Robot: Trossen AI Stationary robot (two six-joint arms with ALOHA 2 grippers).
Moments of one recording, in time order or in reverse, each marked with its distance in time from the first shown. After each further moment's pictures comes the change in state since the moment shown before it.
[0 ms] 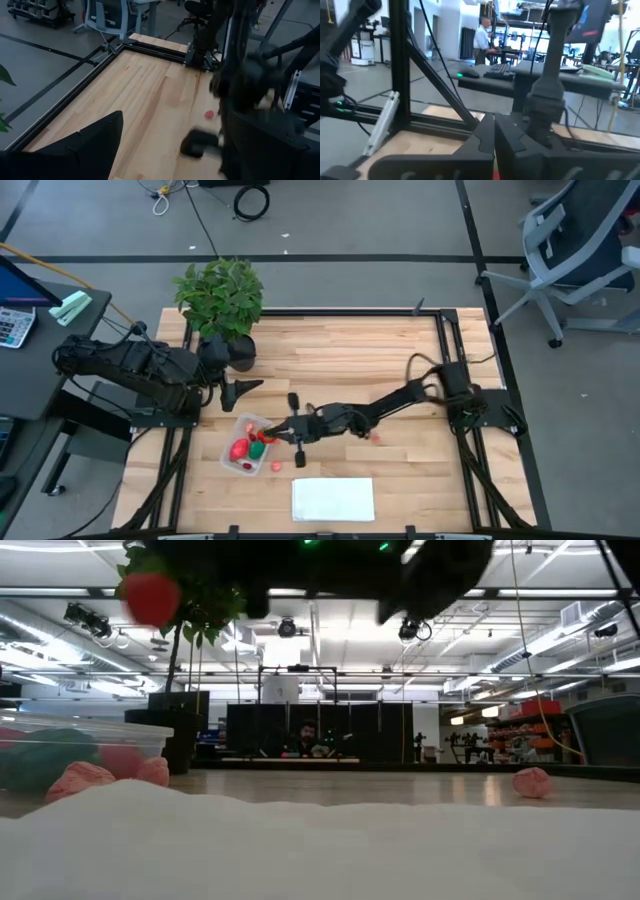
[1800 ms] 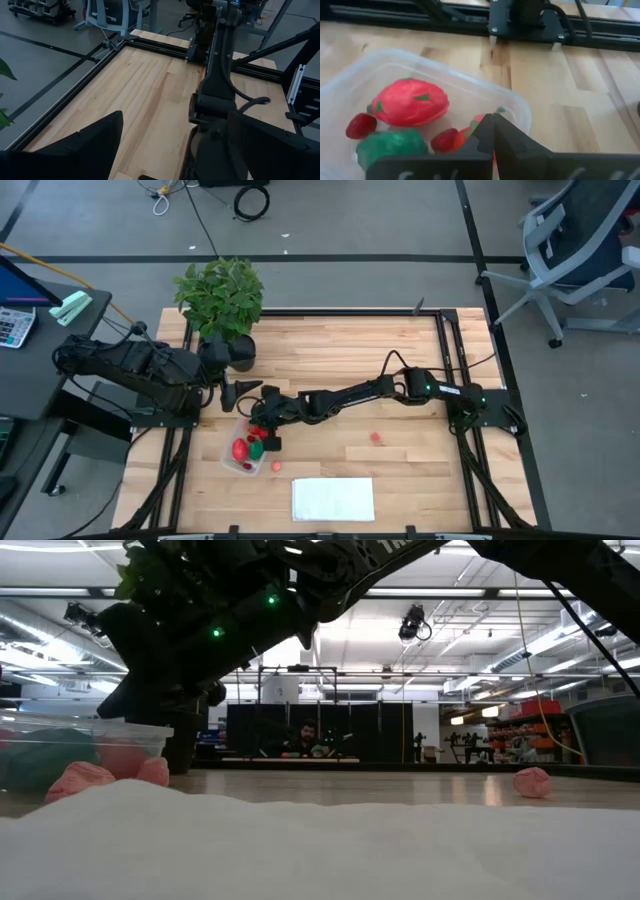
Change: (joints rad) left arm 0.000 0.000 0.000 -0.025 0.001 0.000; right arm -0.113 0.299 0.611 -0.926 -0.022 0.072
